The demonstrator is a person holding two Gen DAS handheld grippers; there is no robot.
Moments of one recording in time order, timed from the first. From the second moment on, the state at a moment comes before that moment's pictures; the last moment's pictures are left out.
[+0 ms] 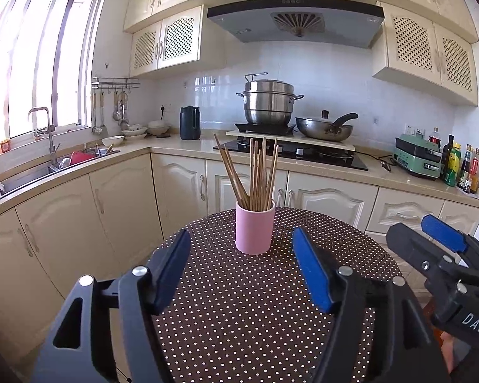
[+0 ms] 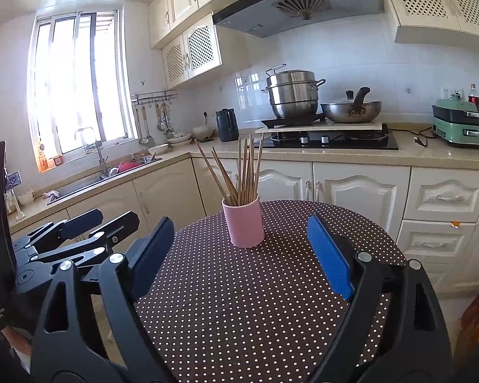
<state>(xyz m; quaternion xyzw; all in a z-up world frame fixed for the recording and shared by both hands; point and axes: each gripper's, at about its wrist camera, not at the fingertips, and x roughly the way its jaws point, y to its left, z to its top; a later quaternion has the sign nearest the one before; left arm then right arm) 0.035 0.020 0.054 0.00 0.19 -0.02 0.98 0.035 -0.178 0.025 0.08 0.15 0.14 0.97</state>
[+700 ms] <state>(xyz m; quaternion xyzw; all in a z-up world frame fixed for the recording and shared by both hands) 0.031 0.019 0.056 -0.01 0.19 -0.03 0.98 0.034 -0.179 0.024 0.09 0.16 0.15 0.97</state>
